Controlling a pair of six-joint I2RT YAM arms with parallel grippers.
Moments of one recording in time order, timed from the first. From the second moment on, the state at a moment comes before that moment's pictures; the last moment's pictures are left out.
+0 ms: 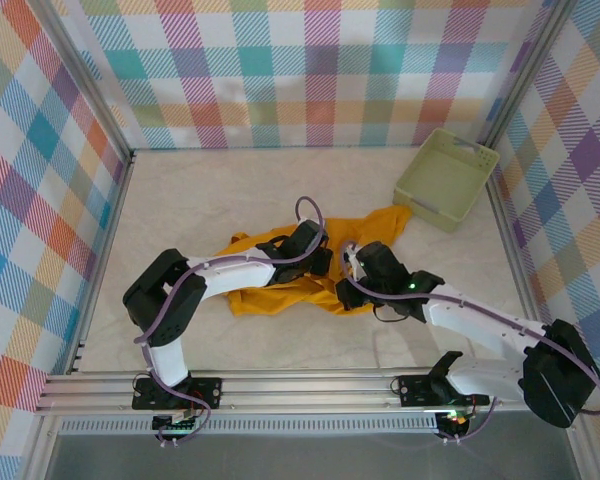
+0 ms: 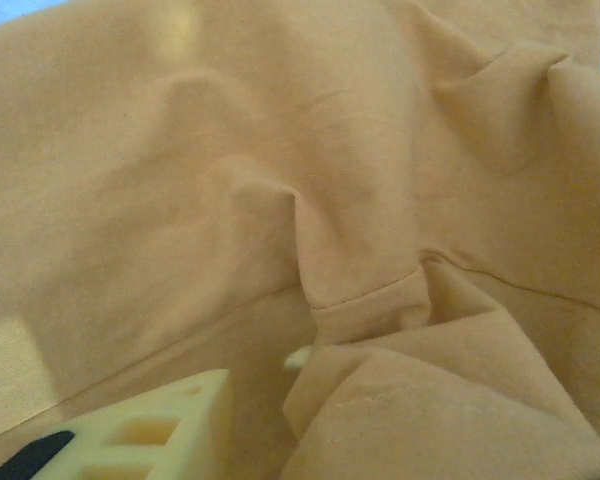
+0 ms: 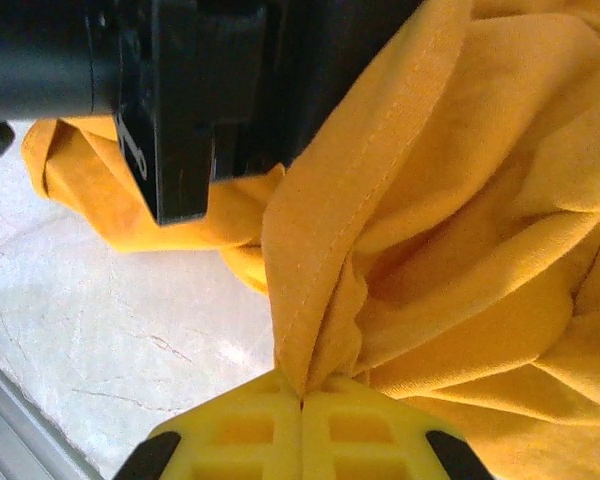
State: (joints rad) left arm -0.84 1.80 1.11 -0.15 -0.14 -0.53; right arm 0.77 1.14 0.66 -0.38 -0.16 0.44
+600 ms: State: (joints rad) left arm -0.84 1.81 1.09 -0.16 -0.18 -0.53; right arm 0.77 1.07 0.59 -0.51 0.05 0.52
